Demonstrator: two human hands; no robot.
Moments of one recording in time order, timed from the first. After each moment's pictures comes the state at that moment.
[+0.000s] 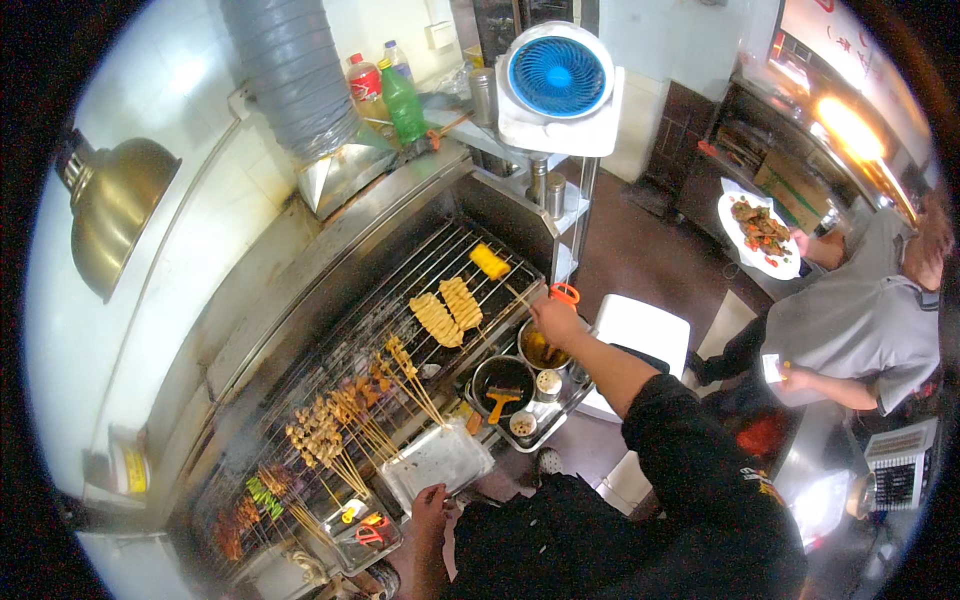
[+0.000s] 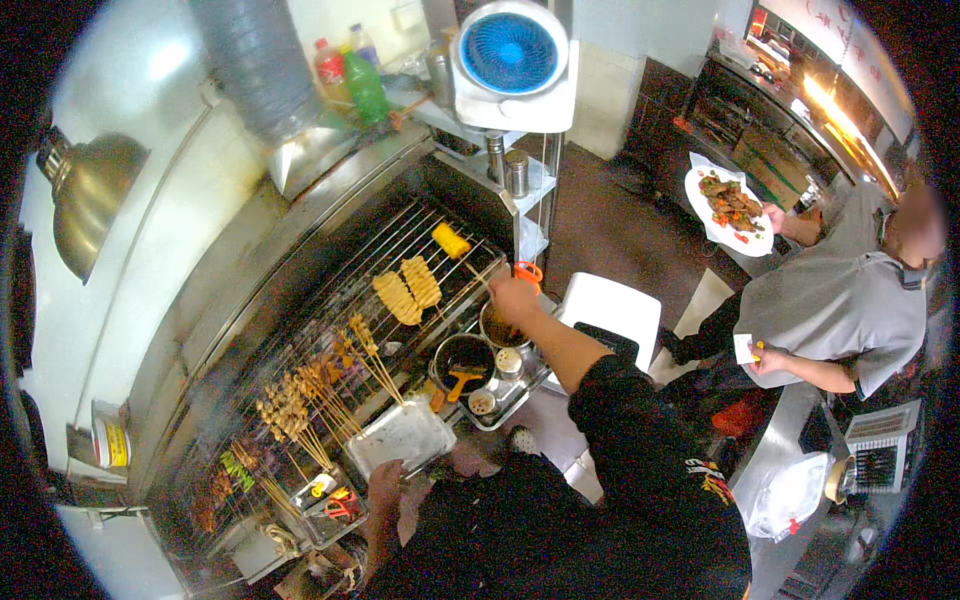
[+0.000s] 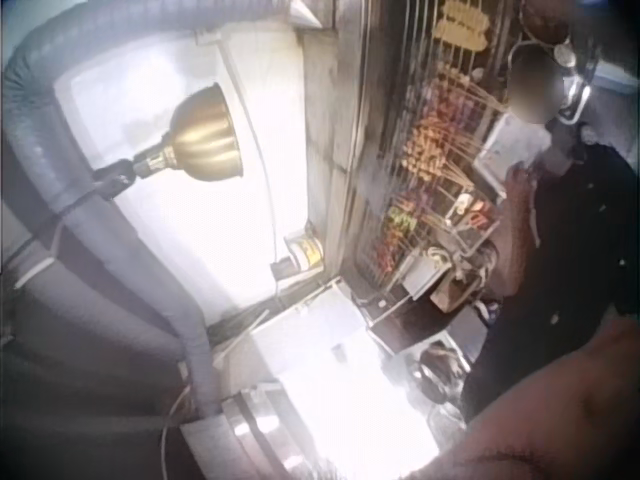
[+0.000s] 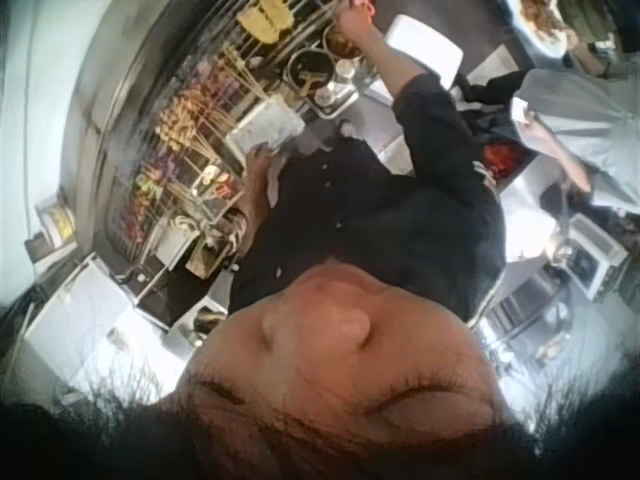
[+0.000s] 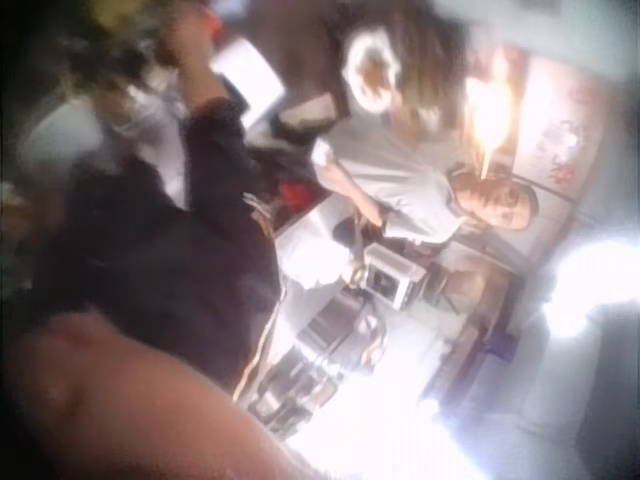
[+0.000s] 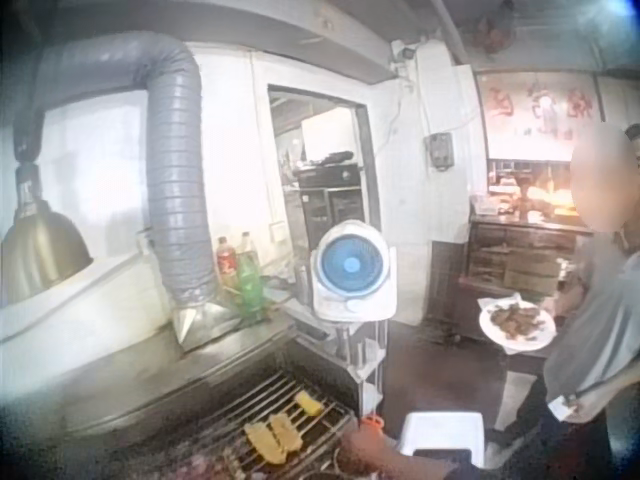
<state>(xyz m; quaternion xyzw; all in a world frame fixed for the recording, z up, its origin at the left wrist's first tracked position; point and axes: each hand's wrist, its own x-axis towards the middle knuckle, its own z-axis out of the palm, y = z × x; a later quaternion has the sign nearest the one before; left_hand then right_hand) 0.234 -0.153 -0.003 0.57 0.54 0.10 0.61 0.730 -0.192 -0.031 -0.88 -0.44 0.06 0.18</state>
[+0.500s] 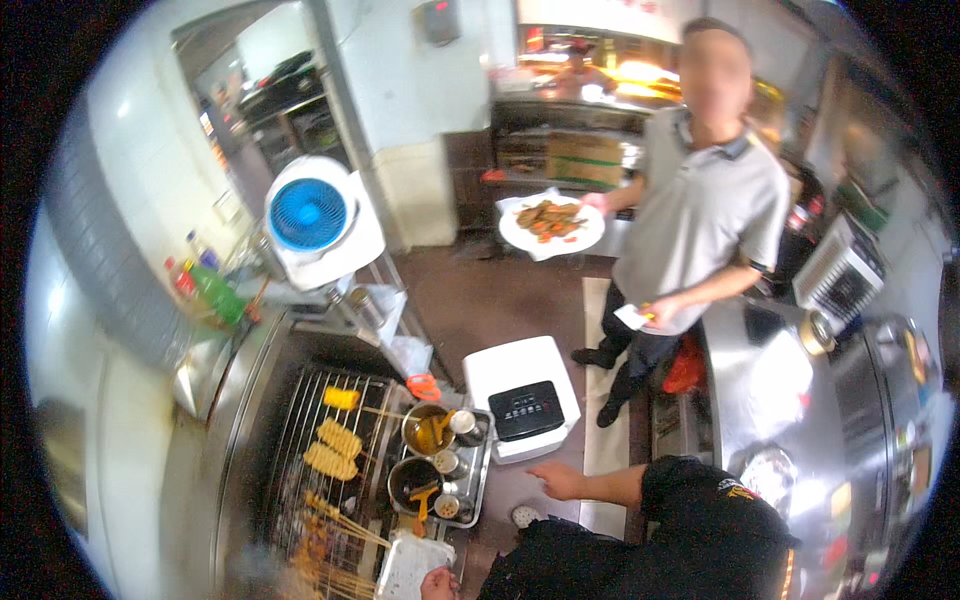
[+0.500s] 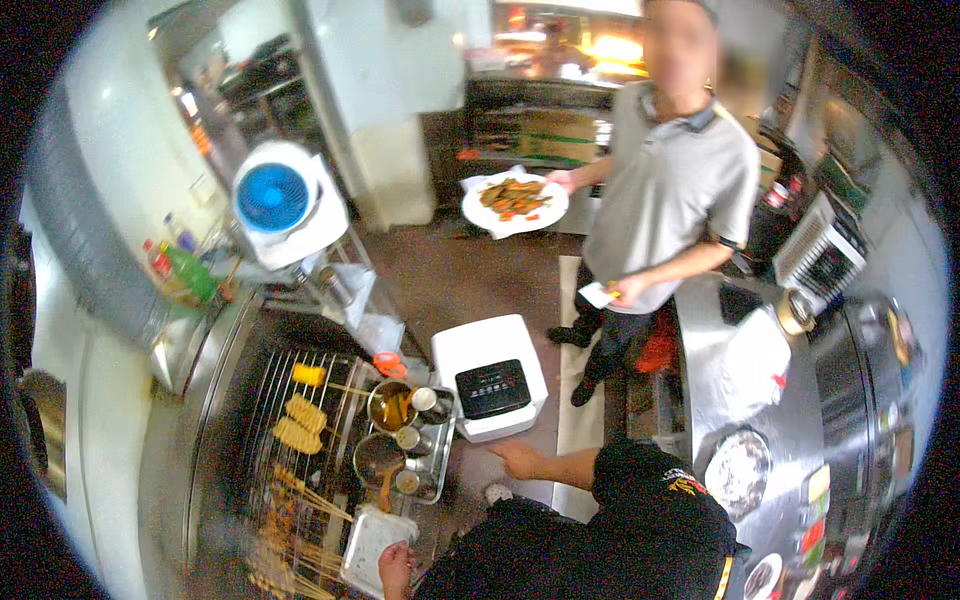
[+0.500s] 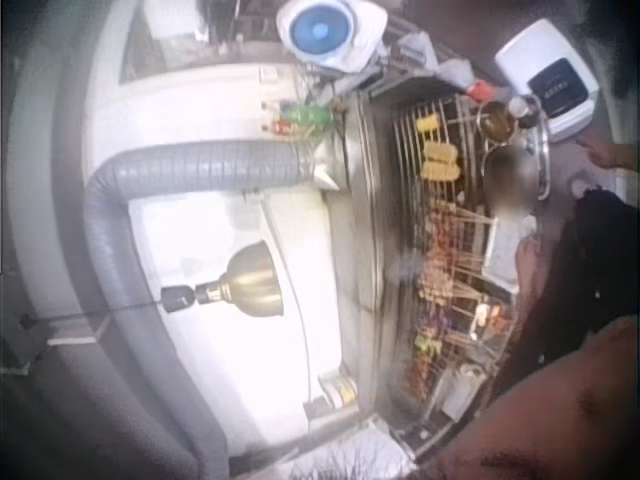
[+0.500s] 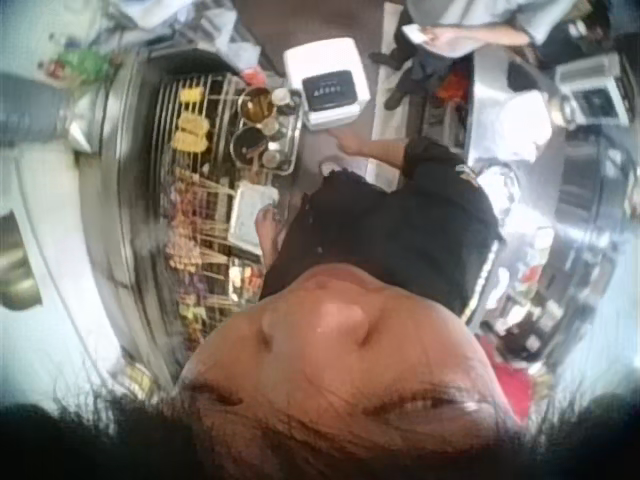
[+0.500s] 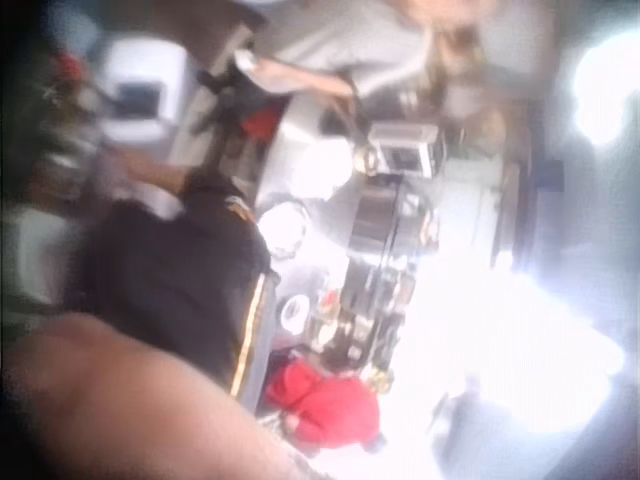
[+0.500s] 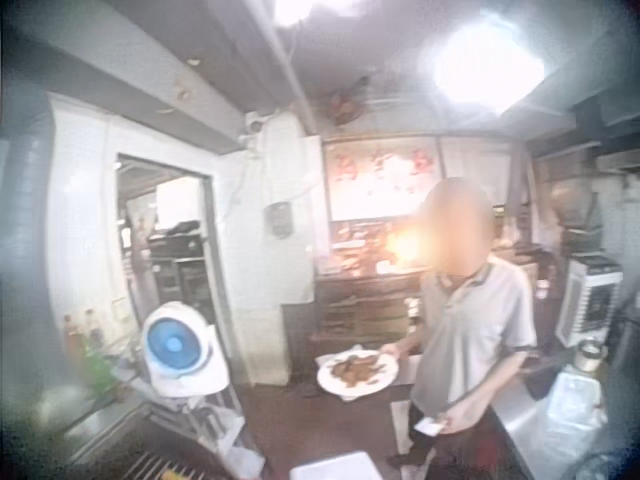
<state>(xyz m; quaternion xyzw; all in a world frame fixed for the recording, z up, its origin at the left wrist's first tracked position) 0.256 -0.153 -0.103 0.71 0.28 -0.04 0.64 0.540 -0.505 -0.139 -0.89 -0.33 0.18 0.26</state>
